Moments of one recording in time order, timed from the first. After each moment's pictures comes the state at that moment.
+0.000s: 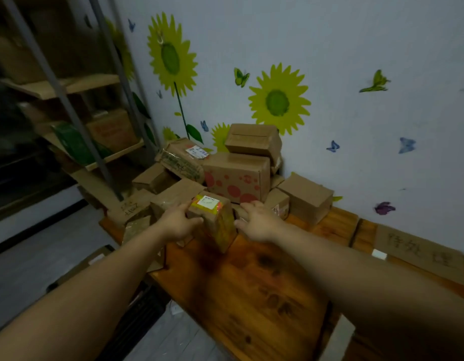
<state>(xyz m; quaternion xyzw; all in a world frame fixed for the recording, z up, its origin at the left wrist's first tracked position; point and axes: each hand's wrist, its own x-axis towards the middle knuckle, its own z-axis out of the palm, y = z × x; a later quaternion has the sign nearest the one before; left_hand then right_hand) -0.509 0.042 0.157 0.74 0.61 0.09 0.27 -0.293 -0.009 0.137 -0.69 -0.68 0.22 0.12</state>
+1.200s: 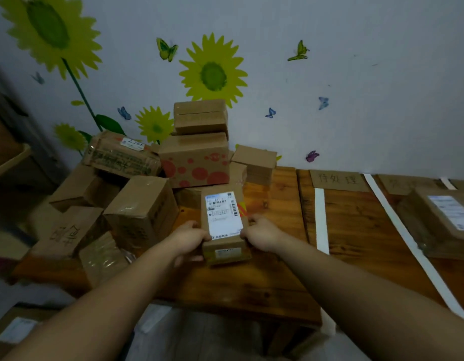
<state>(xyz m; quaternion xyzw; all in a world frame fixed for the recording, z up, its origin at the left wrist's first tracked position) -0.525 0.047 0.100 0.62 0.50 0.01 0.60 -0.382 -0.072 0.101 -0.82 -0.27 0.39 0.32</state>
